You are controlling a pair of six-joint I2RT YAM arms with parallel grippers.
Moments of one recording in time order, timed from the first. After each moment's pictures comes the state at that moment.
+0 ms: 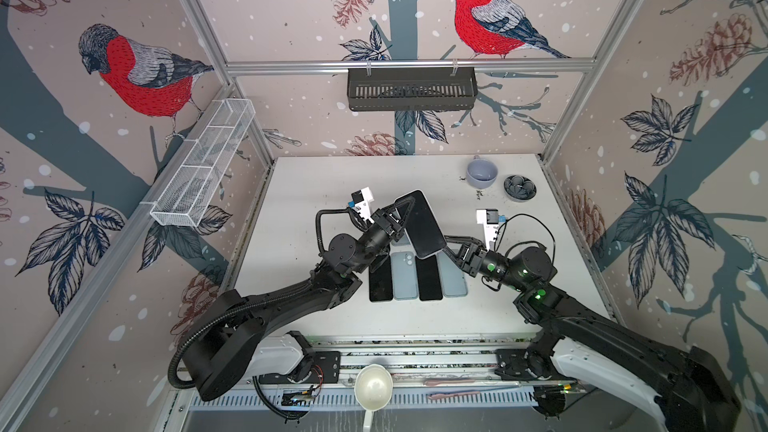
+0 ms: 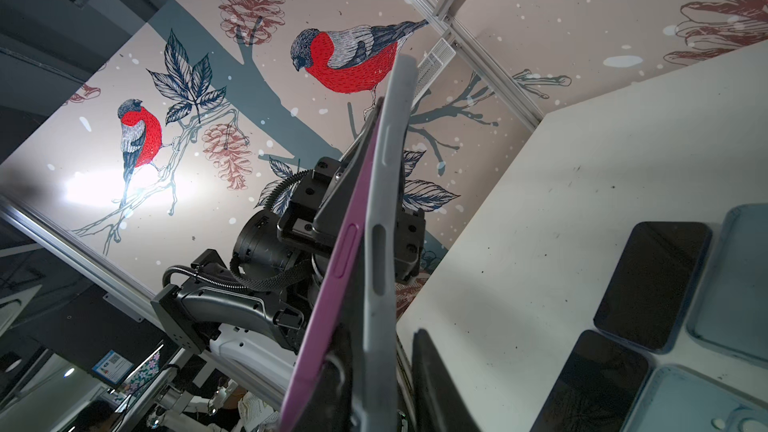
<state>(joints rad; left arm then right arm) -0.78 1.29 0.57 1.10 0.08 -1.42 0.72 0.86 0.39 0.68 -0.47 0.92</state>
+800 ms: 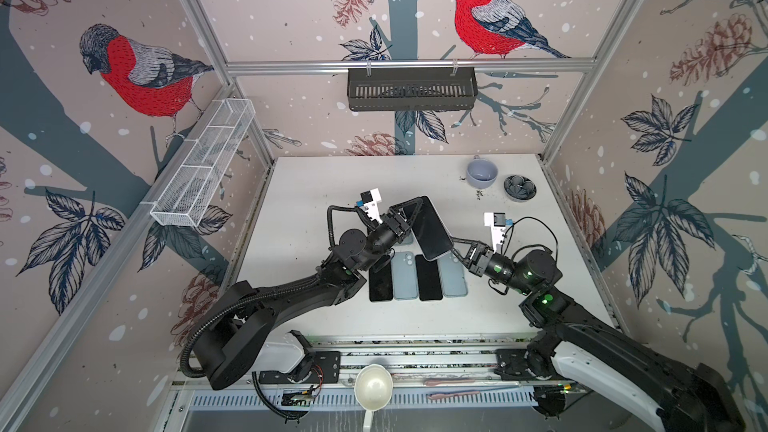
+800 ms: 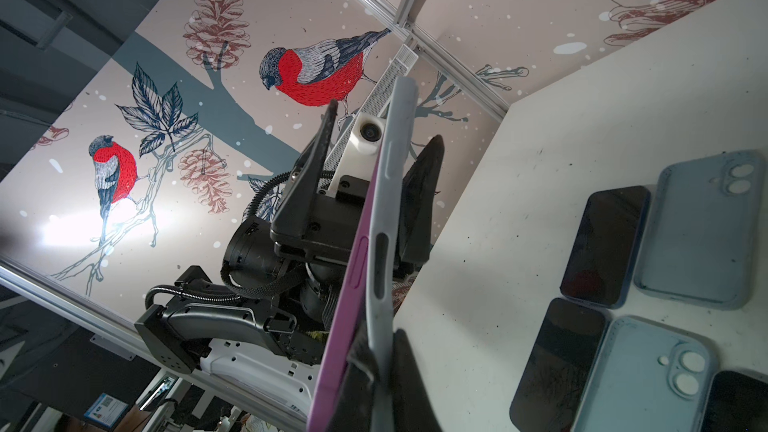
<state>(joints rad) -0.78 1.33 0.60 0.99 0.08 -1.34 0.65 0.78 0.34 0.59 -0.45 1.00</state>
